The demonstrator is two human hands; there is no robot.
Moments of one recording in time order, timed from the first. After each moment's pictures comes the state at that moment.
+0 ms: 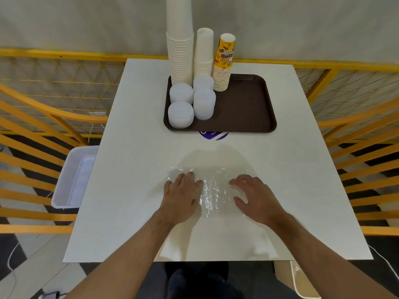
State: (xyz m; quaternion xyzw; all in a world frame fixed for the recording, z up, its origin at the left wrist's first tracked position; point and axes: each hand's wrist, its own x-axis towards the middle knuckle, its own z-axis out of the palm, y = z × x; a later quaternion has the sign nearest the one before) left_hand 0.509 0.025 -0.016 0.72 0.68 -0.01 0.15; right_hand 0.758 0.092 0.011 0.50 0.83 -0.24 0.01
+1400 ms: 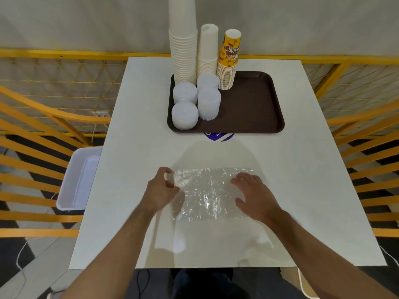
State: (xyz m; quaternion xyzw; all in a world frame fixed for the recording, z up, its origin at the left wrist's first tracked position) left_hand 0.447 0.042 0.009 0.35 0.77 0.26 0.46; right_hand 0.733 0.109 -0.005 0.51 0.82 -0.24 0.05
